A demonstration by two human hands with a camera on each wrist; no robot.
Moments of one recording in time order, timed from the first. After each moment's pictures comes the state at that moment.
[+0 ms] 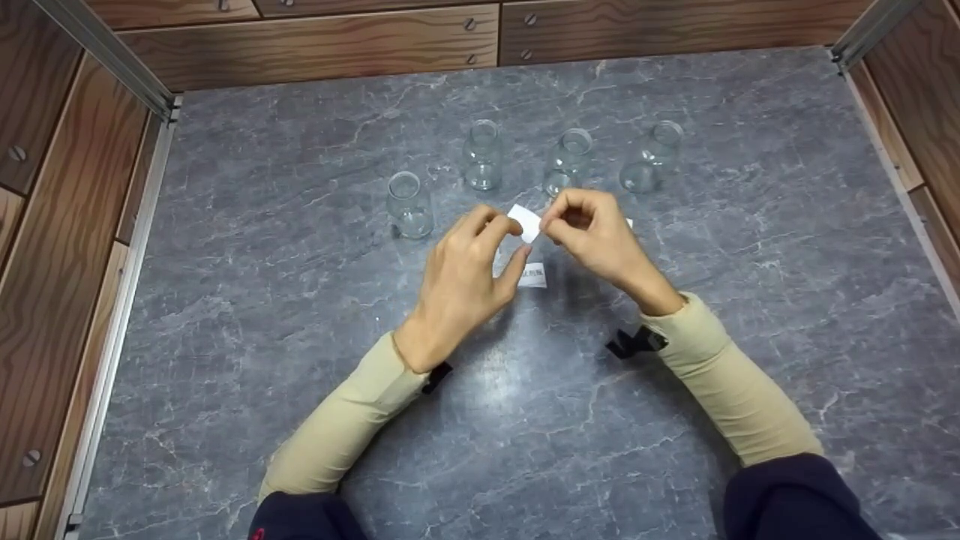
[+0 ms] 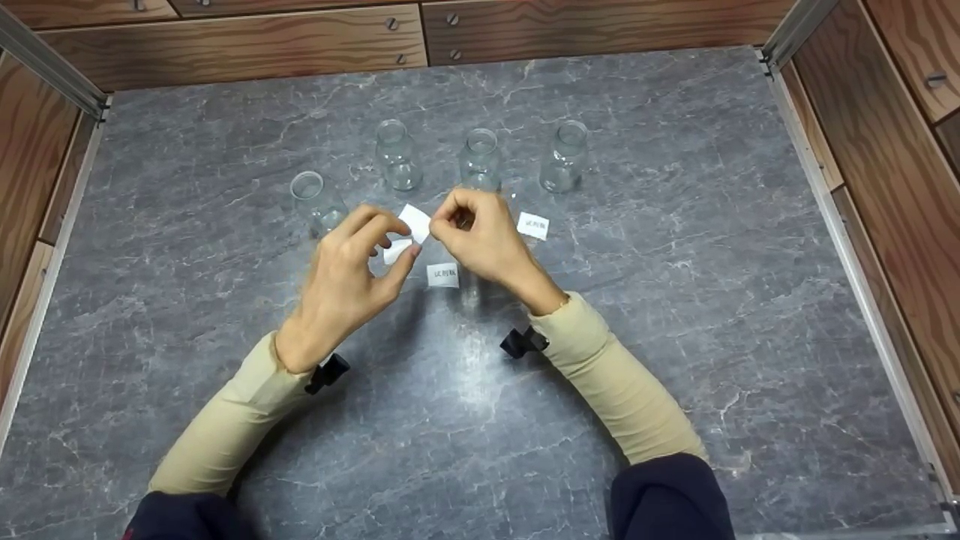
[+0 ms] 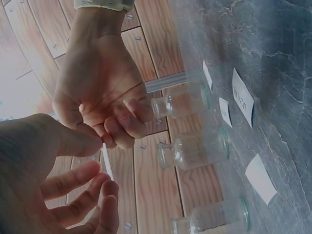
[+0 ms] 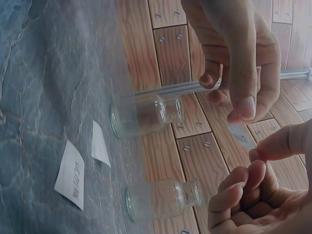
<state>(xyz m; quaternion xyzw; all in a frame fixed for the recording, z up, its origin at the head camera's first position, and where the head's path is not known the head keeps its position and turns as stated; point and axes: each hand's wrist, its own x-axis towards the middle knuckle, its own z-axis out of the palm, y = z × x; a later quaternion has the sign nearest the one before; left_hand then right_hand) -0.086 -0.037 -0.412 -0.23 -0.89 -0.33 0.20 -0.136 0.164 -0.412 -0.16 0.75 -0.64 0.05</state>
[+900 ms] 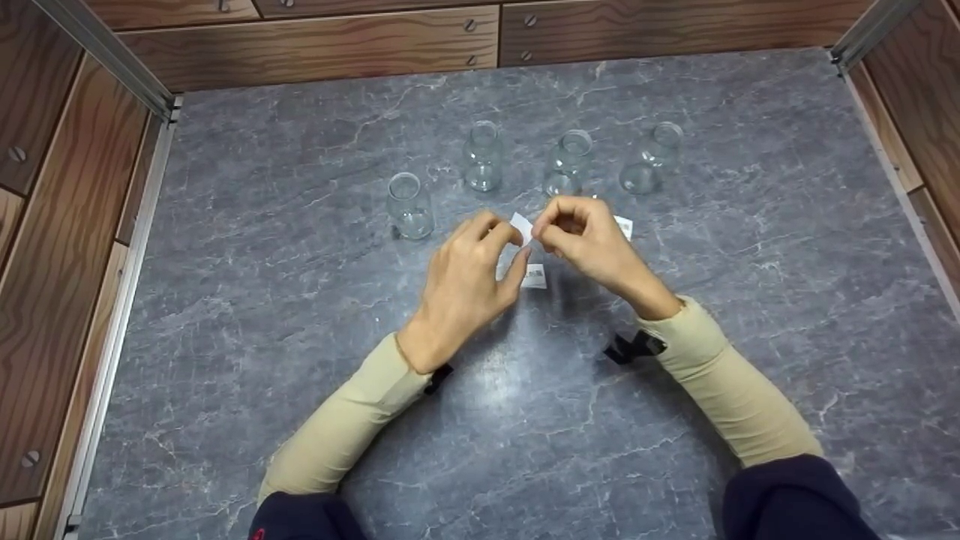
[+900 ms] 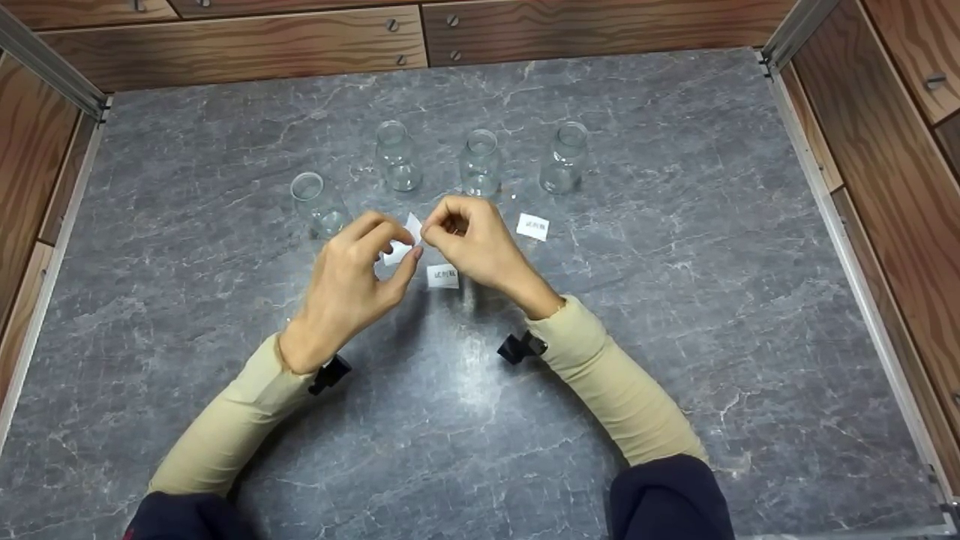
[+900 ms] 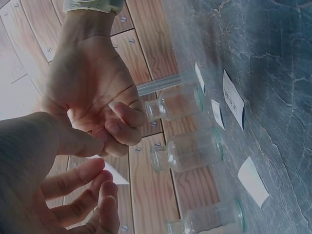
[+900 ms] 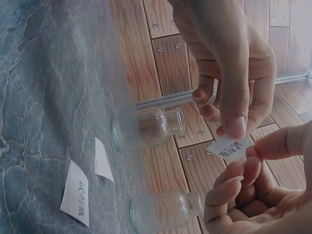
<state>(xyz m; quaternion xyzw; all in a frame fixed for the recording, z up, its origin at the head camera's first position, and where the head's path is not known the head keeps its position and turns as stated) -0.084 -0.036 -0.414 -0.22 -0.91 -0.31 0.18 -0.131 0.160 -0.410 -0.15 0.74 -0.65 0.10</state>
